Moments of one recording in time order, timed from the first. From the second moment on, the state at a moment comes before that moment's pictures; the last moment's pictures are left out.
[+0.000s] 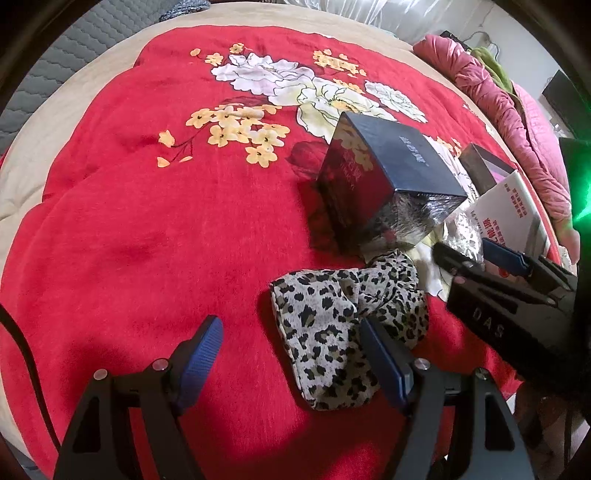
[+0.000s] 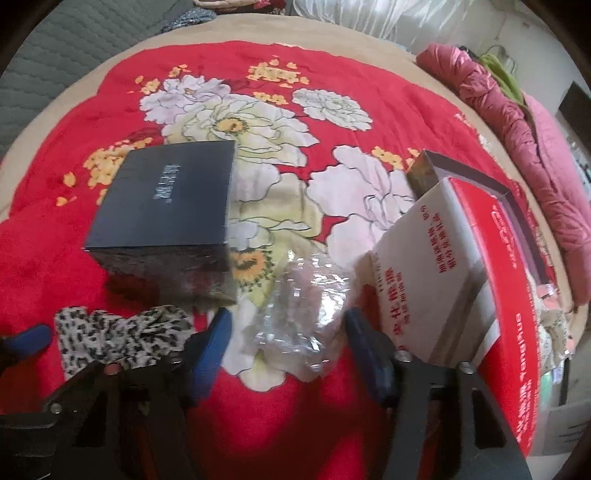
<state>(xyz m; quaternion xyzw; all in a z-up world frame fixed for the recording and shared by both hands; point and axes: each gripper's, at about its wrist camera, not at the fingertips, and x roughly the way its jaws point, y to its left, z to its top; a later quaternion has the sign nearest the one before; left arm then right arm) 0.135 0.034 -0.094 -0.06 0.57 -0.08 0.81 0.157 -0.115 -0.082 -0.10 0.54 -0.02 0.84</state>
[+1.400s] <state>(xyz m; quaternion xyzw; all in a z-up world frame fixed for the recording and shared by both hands) 0.143 0.016 -0.091 -0.06 0.56 -0.10 0.82 0.107 -0.123 -0.069 -0.06 0.54 0.11 0.83</state>
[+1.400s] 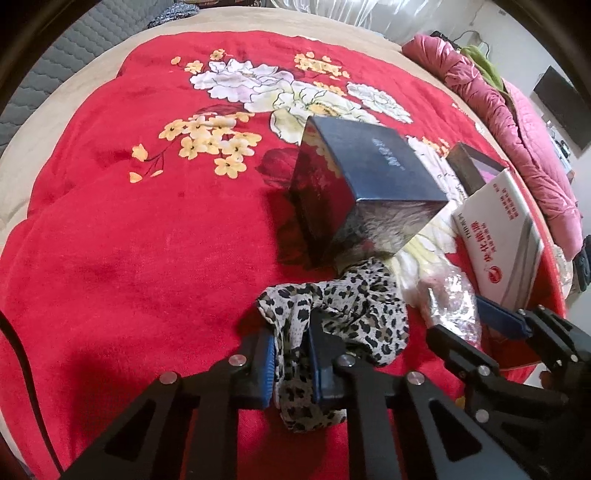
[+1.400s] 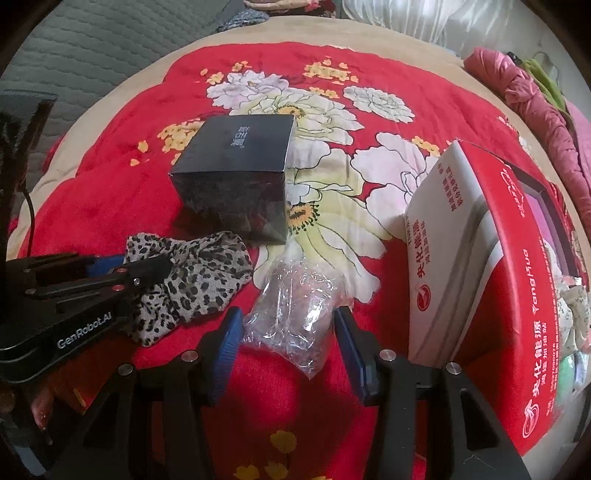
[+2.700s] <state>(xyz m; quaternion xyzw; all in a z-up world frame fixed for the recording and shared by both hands) 0.102 -0.024 0.043 -0.01 0.48 -0.11 0.87 0.074 -0.183 0.047 0.01 0.44 0.12 0.89</state>
